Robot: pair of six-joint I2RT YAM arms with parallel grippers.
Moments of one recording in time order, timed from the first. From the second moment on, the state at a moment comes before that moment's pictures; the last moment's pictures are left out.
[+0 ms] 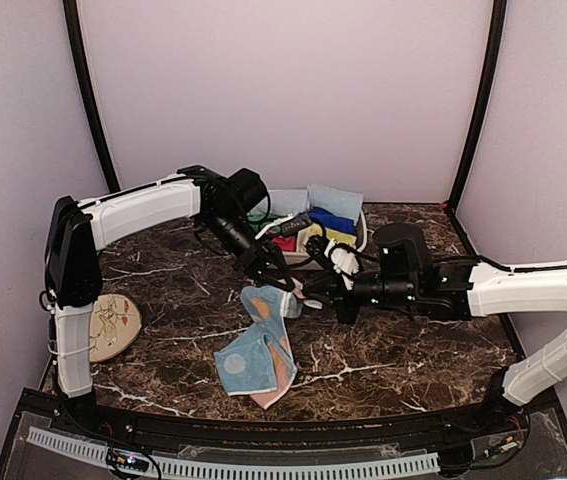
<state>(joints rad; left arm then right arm) -0.72 2.06 1.88 -1.15 1.03 0.62 0.97 1.34 0.82 0.09 -0.21 -0.12</state>
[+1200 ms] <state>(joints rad) -0.71 2.01 1.90 -1.15 1.04 0.62 0.90 1.33 0.78 0.16 -0.31 0.00</state>
